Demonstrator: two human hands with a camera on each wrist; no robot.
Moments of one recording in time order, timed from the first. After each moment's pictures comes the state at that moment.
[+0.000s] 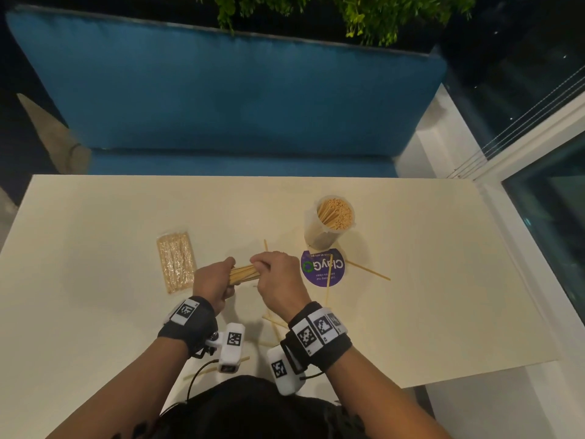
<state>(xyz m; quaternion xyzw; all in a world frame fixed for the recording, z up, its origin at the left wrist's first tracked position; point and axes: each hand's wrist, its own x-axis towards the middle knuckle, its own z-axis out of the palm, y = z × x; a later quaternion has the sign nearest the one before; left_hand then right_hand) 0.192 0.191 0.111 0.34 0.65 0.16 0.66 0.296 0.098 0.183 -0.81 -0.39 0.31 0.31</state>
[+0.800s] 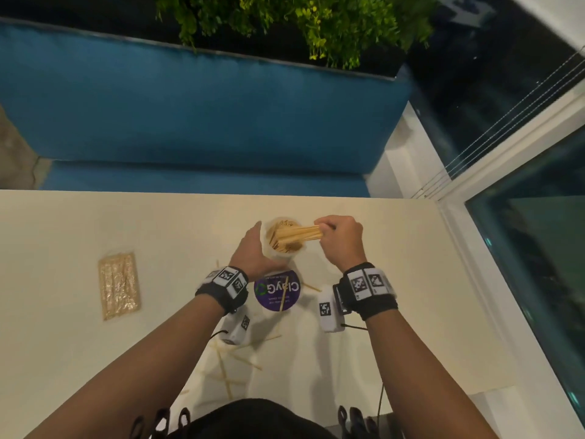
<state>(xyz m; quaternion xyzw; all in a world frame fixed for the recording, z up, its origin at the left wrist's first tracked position) 0.375 0.176 0.145 0.75 0.39 0.07 0.52 0.532 0.069 0.217 -0.88 -0.30 0.19 0.33</state>
